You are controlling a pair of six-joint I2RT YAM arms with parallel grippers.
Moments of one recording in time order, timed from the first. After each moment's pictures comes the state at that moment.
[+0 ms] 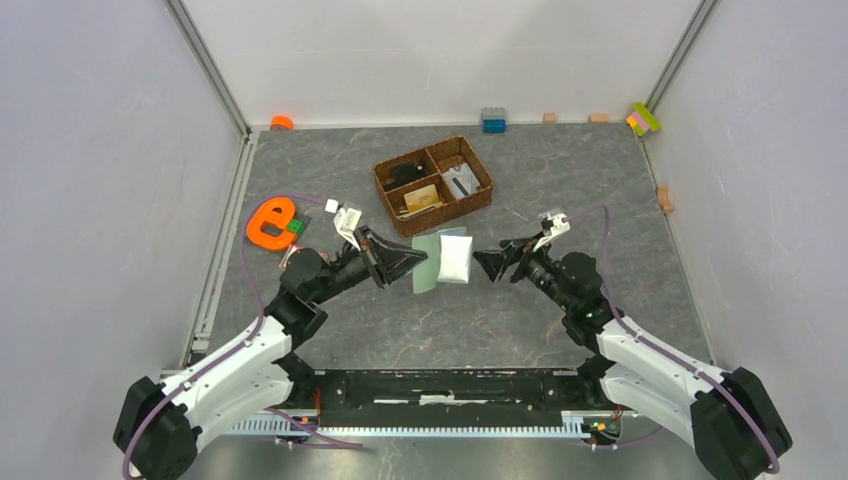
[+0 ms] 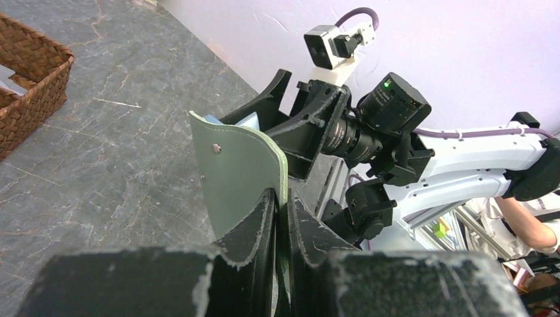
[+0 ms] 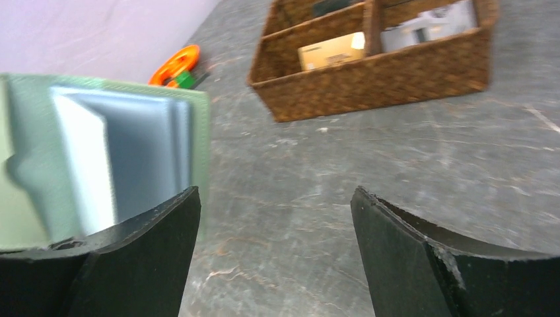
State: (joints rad) left arm -0.64 0.83 0.43 0.56 0.42 -0.68; right arm 0.56 0.88 0.28 0.52 -0.09 0.46
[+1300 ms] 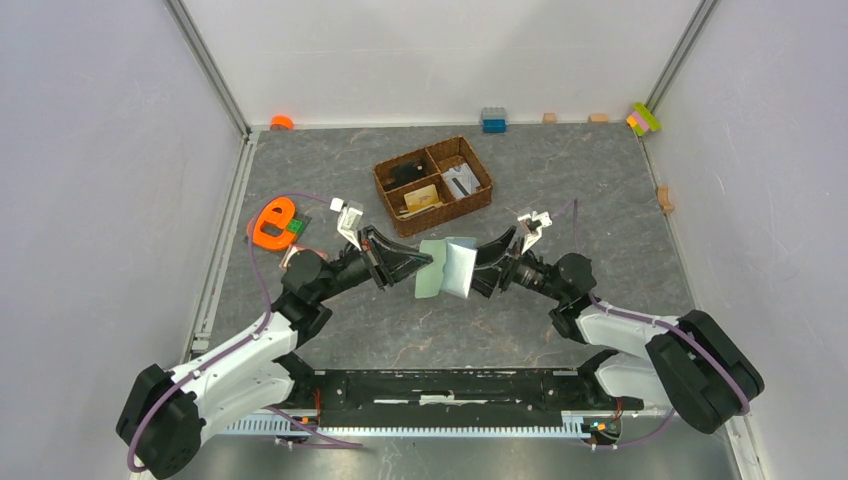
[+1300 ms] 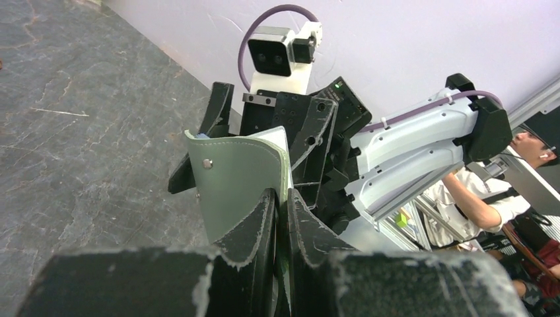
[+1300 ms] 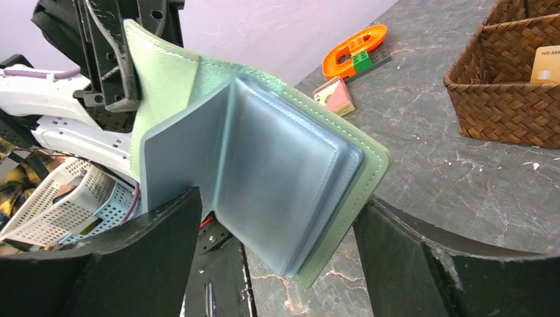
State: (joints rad) left arm -0.64 0.89 0.40 0.74 0.52 -0.78; right arm 0.56 1.21 0.25 1.15 -0.62 0.71
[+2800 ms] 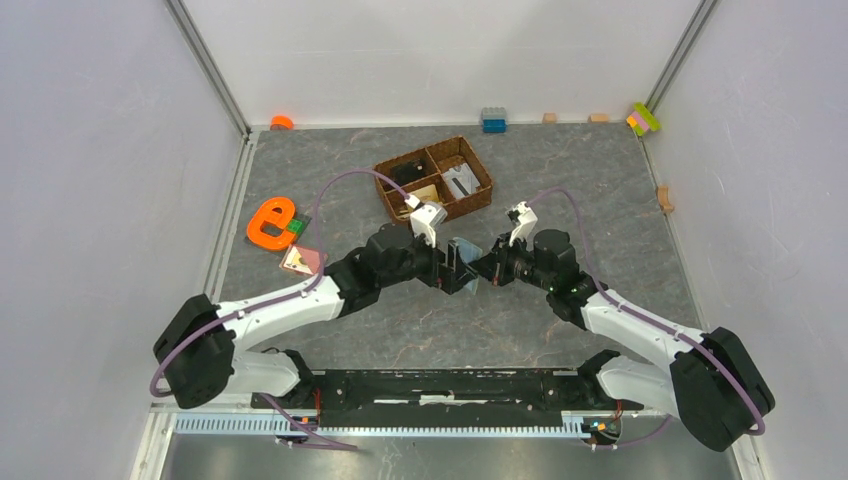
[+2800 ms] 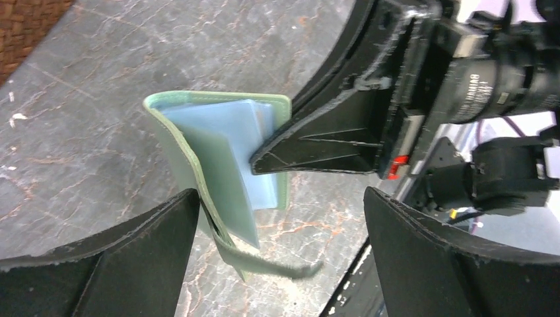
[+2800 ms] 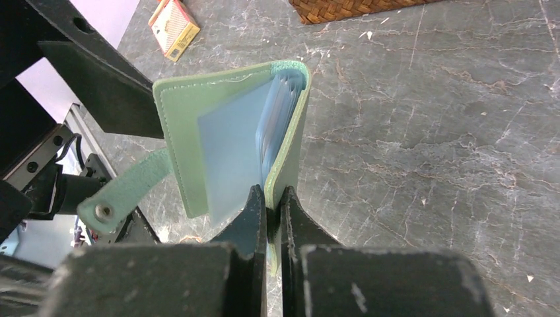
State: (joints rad) left arm -0.90 1.27 0.73 0.19 0.13 -0.46; right arm 0.56 1.11 0.44 0.31 -0.34 0.49
